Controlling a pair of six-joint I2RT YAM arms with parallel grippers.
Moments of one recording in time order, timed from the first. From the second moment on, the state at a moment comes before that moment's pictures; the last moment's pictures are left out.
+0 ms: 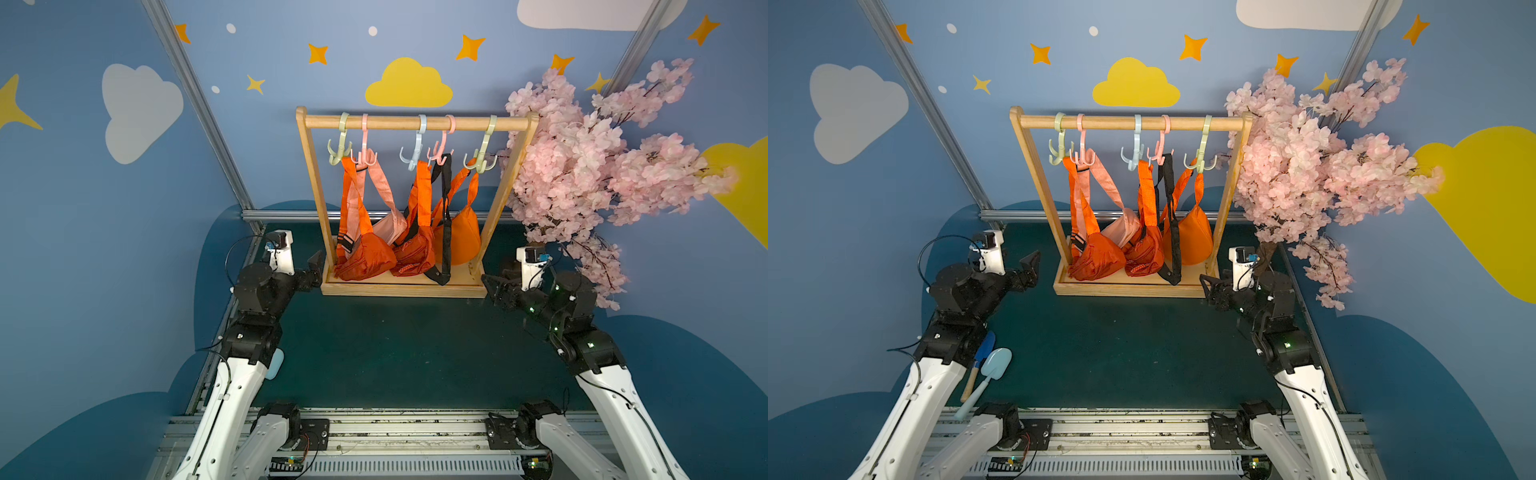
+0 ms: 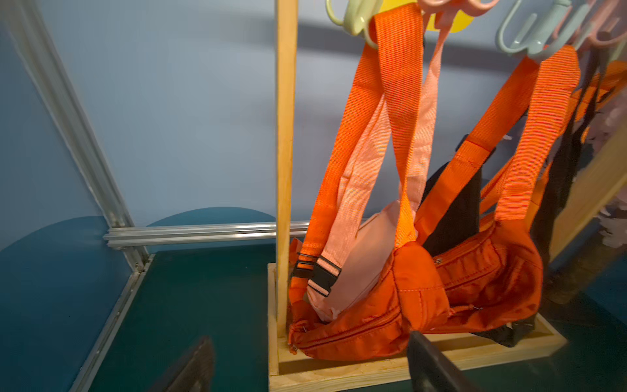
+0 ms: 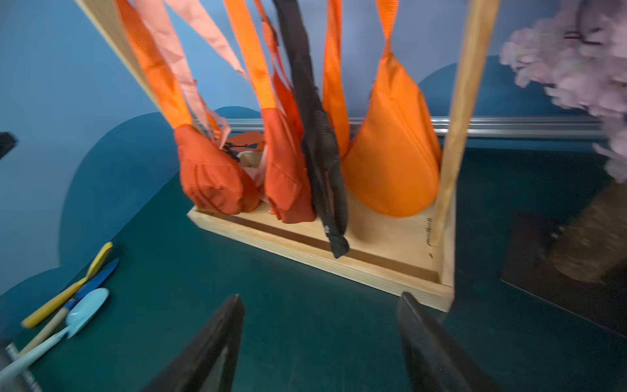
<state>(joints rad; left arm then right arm) -0.08 0.88 0.95 -0.23 0.13 -0.07 0.25 0.81 0.93 -0.42 -0.34 0.15</state>
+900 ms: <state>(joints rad) -0.08 1.45 1.54 -0.39 0.42 -0.11 0.74 1.67 1.69 -0.20 -0.42 0.03</state>
